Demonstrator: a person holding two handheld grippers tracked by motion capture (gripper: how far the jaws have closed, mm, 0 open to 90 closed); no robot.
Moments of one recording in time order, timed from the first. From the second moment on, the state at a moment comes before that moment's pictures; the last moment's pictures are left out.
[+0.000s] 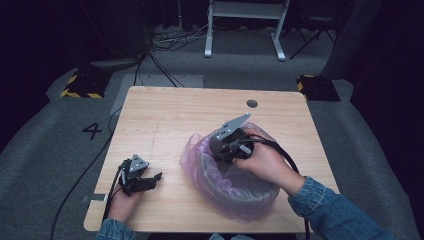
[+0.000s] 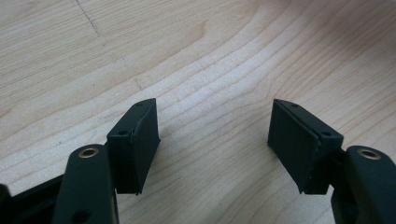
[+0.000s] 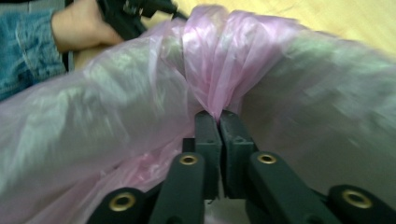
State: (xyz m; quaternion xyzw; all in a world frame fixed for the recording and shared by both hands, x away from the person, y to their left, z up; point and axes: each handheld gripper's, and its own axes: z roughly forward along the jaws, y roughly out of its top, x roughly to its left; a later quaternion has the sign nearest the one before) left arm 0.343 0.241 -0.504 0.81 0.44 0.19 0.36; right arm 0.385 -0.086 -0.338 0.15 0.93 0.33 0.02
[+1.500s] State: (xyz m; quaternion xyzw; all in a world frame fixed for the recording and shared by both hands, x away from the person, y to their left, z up) left arm 0.344 0.241 -0.504 0.81 0.44 0.19 0.36; right arm 0.381 -0.133 -0.285 0.17 0.90 0.39 0.12
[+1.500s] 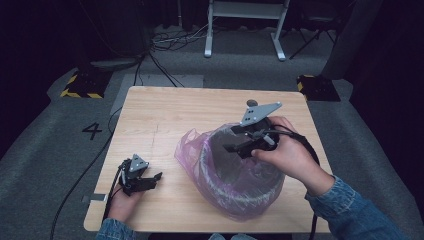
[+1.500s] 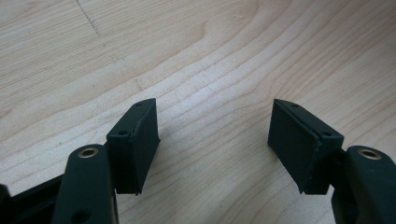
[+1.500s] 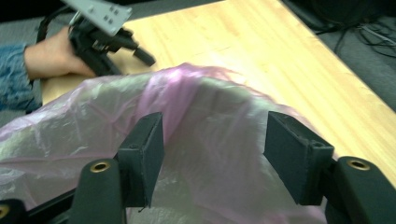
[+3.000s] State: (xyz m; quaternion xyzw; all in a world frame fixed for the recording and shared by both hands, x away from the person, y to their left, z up) left arm 0.344 0.241 -0.504 0.80 0.44 0.19 0.36; right arm 0.379 -0.187 -0.291 0.24 0.87 0.40 0.17
